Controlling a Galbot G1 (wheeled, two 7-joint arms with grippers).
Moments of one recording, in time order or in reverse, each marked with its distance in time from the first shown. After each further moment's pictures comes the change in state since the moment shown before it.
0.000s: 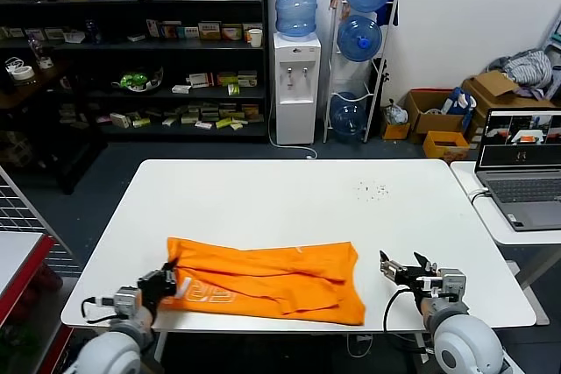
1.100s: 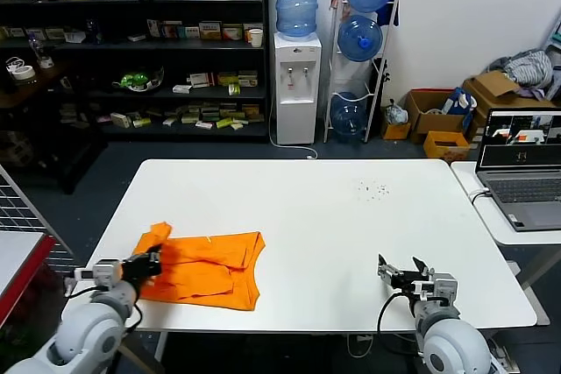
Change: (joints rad) left arm -0.104 0.057 0.016 -0.049 -0.258 0.104 -0.064; right arm -0.014 0.062 -0.007 -0.019 -0.057 -0.011 0.041
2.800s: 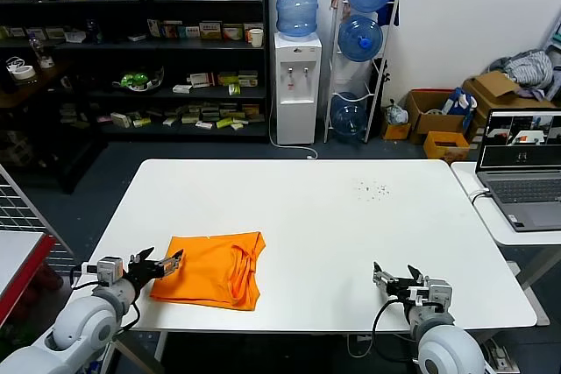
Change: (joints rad) left arm -0.065 0.064 0.039 0.183 0.010 -0.019 0.255; right arm -0.010 0.023 -0.014 -0.009 0.002 -0.004 -0.004
